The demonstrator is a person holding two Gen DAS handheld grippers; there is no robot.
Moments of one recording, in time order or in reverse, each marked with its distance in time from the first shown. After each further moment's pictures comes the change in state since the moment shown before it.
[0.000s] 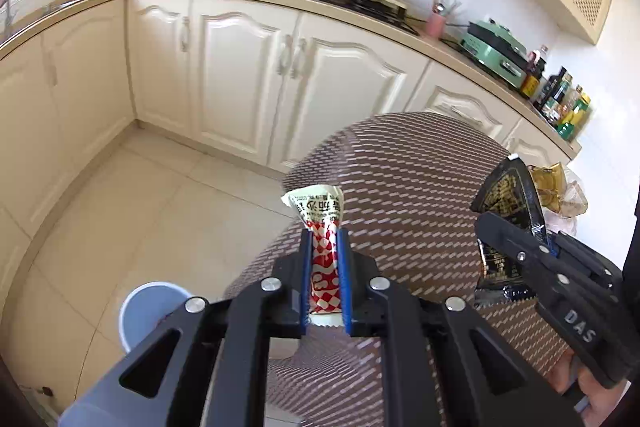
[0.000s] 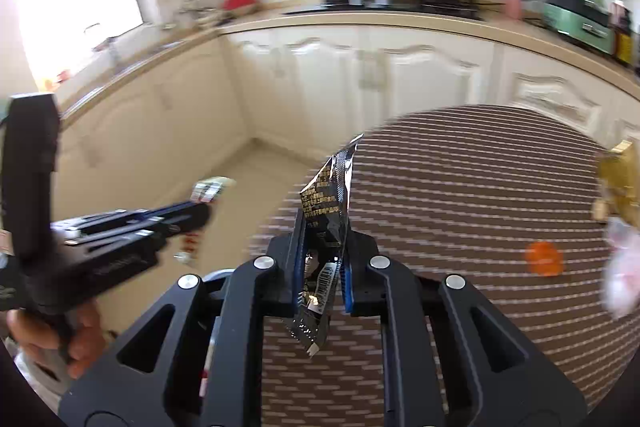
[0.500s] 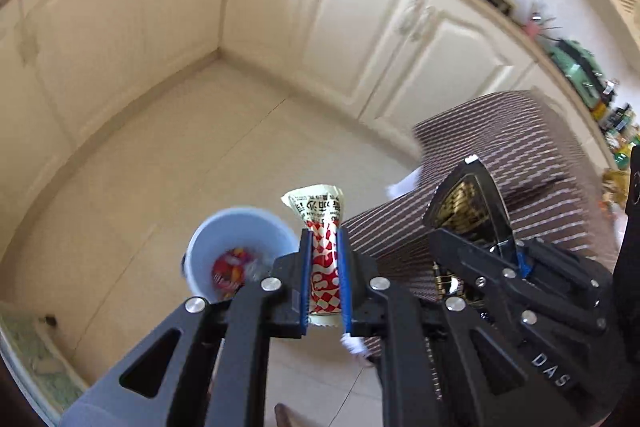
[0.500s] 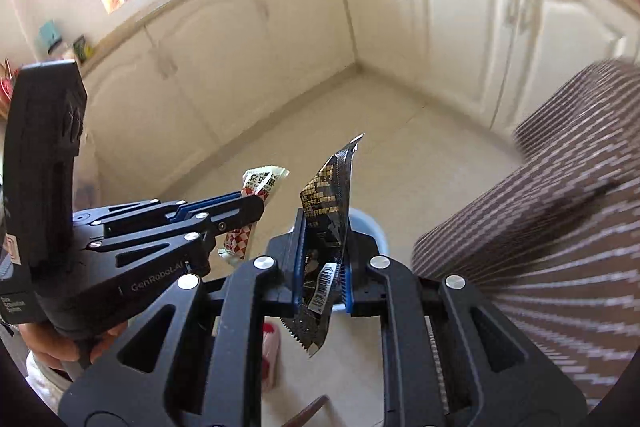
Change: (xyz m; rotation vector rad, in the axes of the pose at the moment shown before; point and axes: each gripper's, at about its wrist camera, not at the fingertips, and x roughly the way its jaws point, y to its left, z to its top) left arm 0.006 0.201 -0.098 -0.231 0.146 0.148; right arm 0.144 0.190 -0.076 -0.123 0.278 0.242
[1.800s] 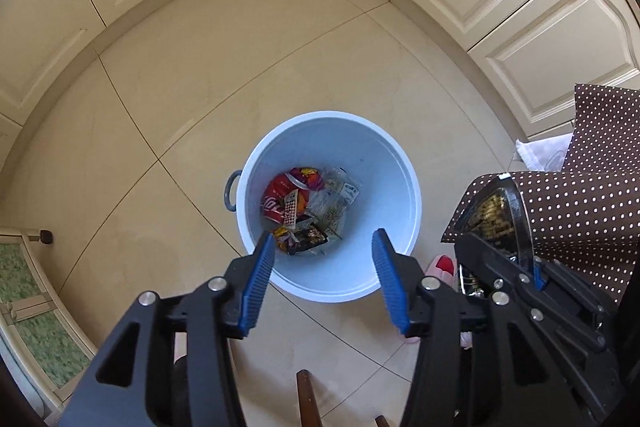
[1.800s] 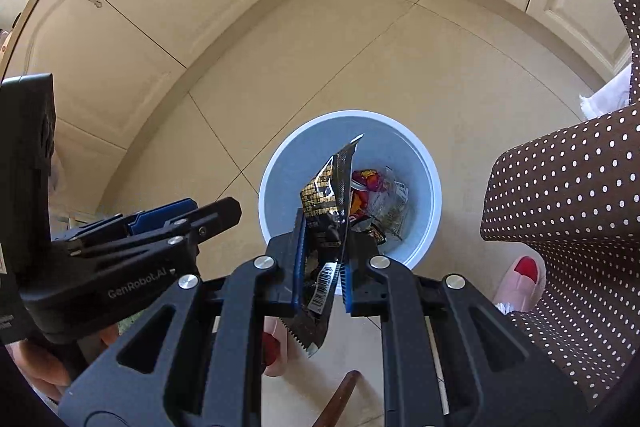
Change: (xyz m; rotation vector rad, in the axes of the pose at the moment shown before) left arm 0.169 0.125 -0.030 -0.207 0.295 0.149; right arm 0.237 -0.023 -0.045 0.134 0.317 -0.008
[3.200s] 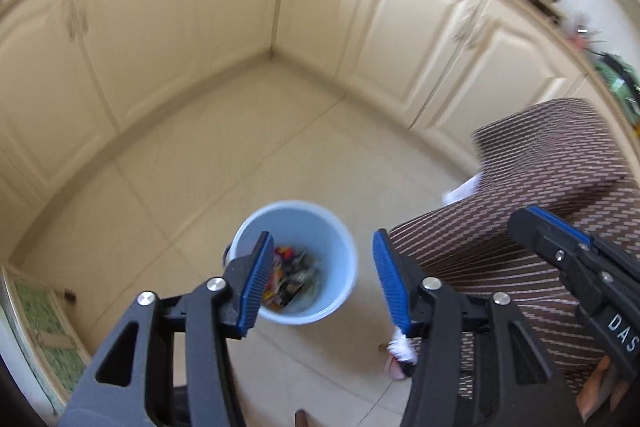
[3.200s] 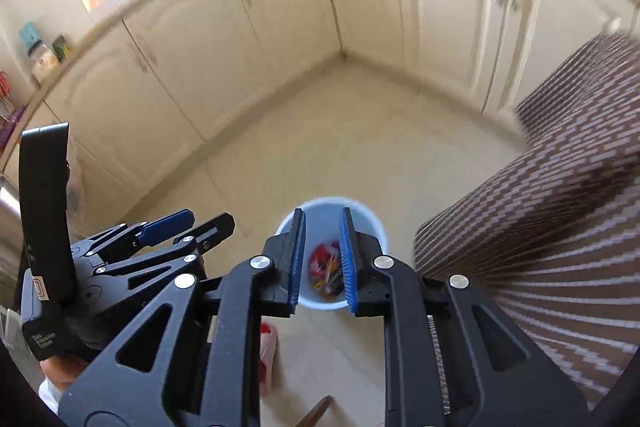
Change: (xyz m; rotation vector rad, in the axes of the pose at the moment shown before) left arm -0.188 -0.084 -0.059 0.152 -0.396 -0.021; right arm -0.240 0.015 -0.040 -0.096 -0.364 -0.054
